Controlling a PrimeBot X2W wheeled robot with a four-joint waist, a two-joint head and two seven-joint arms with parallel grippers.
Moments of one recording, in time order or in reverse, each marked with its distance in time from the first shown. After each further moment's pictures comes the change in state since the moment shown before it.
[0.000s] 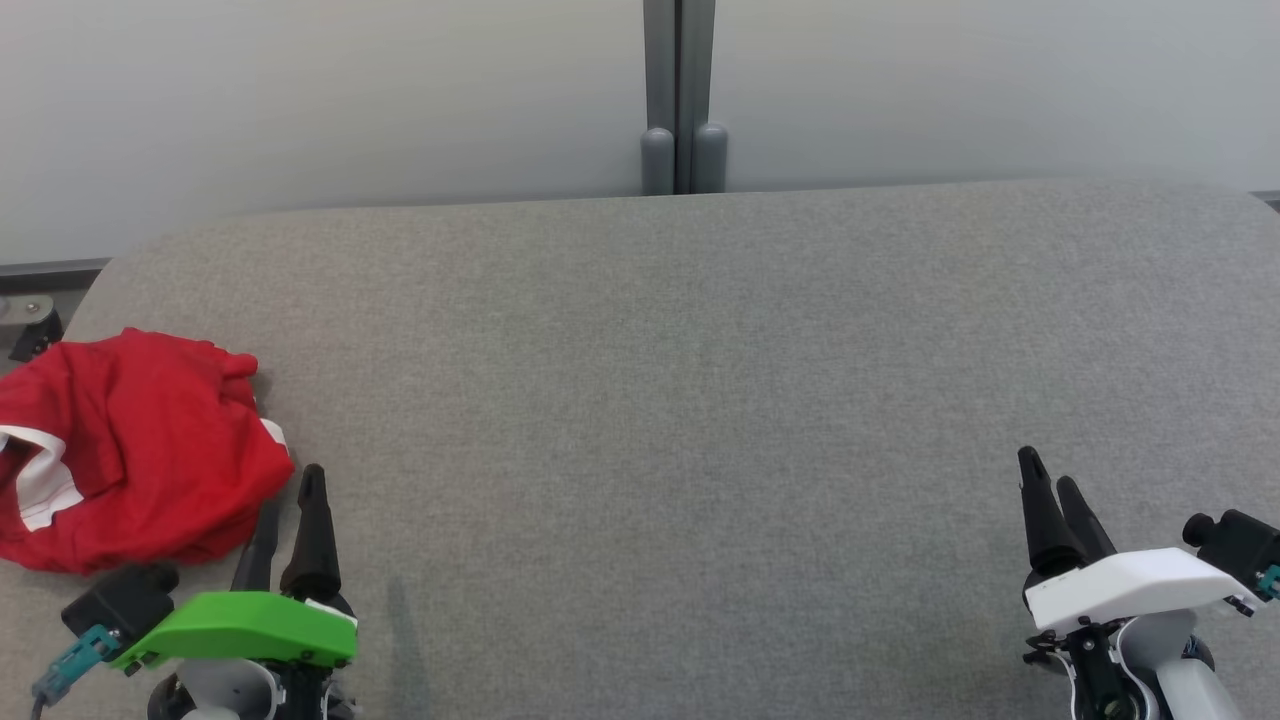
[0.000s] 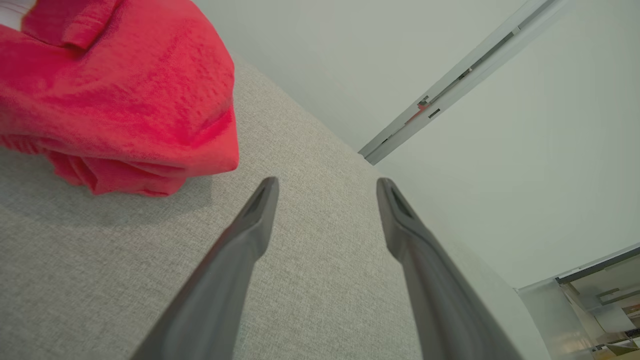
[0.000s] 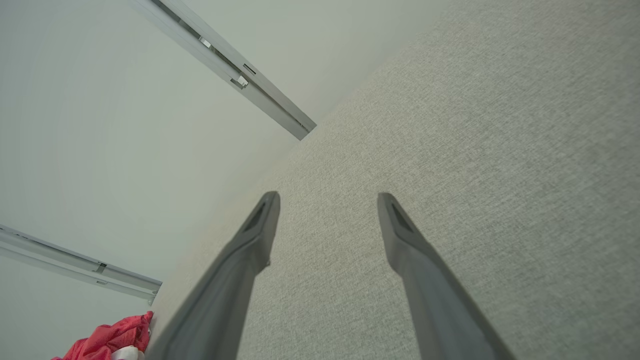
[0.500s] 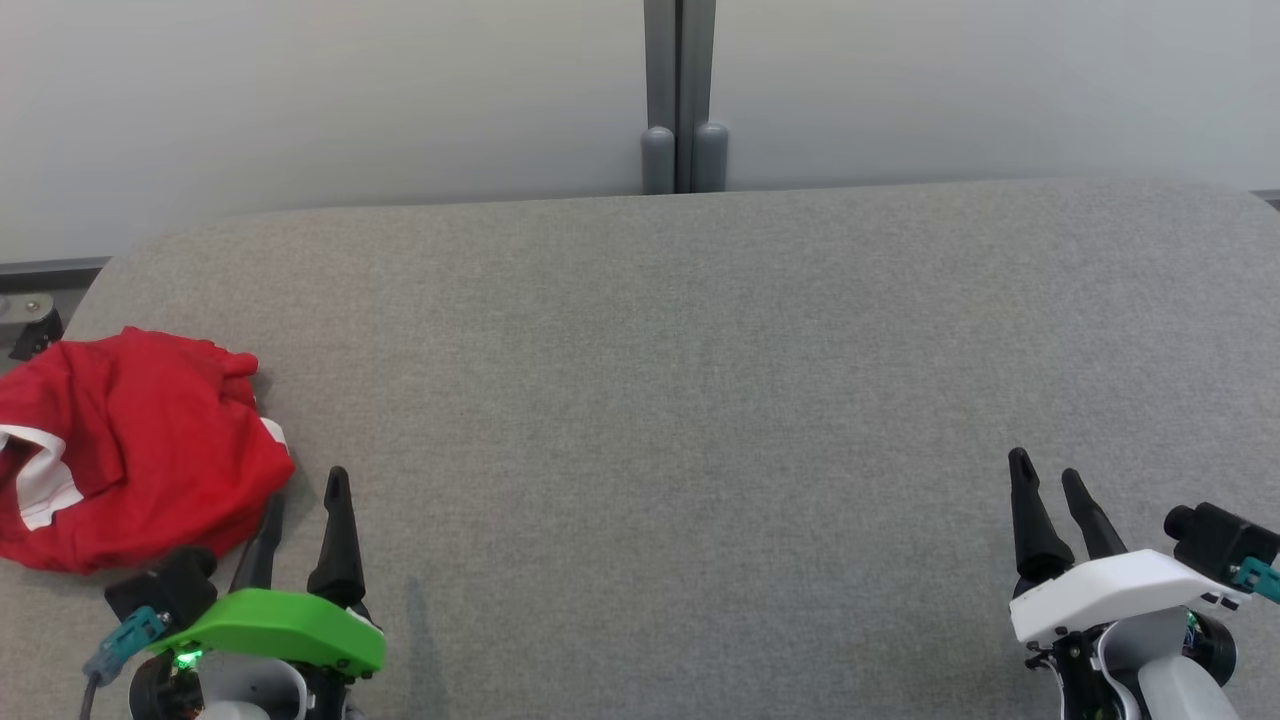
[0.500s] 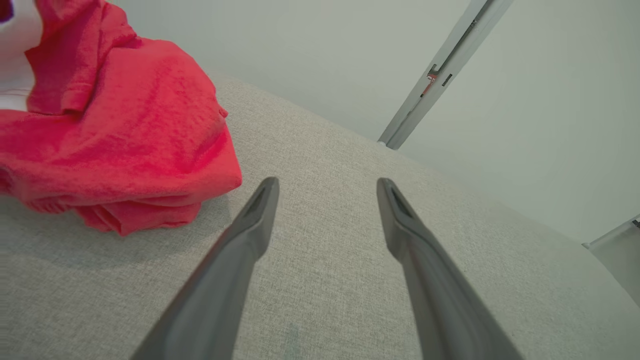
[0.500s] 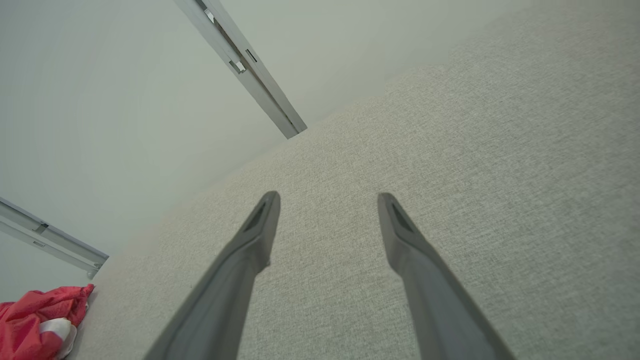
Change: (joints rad) left arm 0.000 0.035 -0.073 -0.001 0.182 0.045 -0.042; right arm 0.000 0.002 0.005 0.003 -0.195 0.000 -0.041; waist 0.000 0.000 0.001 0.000
